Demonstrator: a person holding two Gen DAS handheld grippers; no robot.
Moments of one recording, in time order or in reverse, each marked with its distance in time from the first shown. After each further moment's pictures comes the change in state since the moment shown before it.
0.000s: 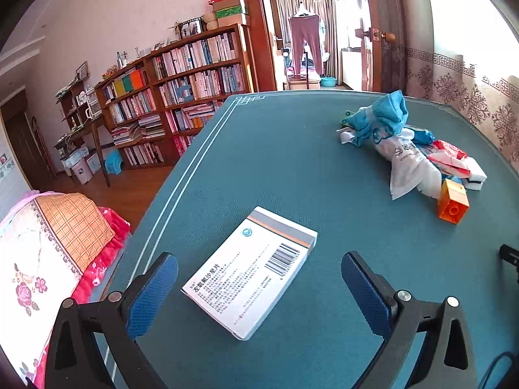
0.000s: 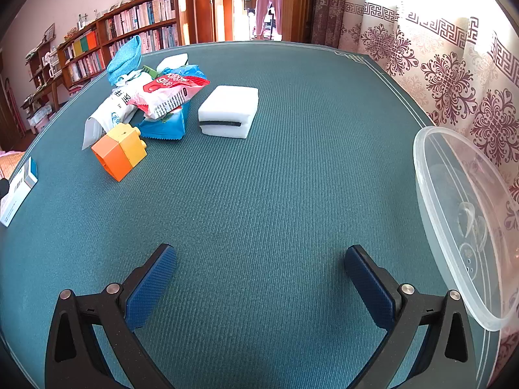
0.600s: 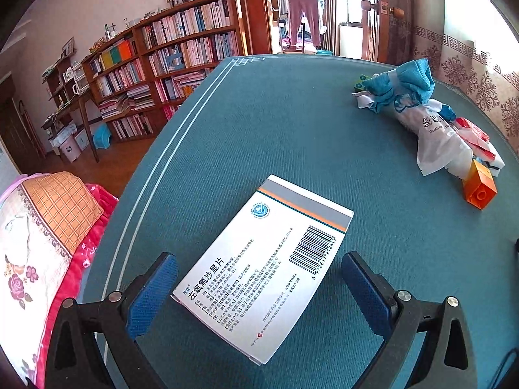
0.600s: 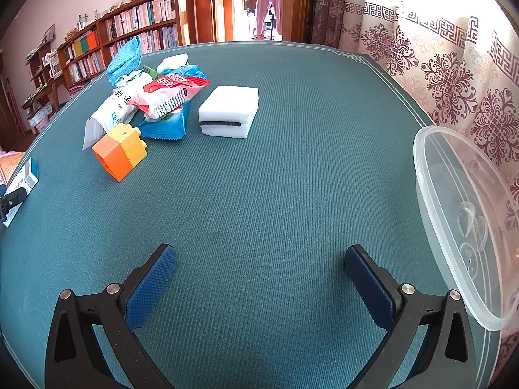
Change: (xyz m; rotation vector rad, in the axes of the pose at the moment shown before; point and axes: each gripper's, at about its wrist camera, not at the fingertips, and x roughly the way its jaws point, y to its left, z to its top) left arm 0.036 0.014 -0.009 -0.005 0.134 -0.046; right arm -0.001 -0.002 0.000 0.000 0.000 0.001
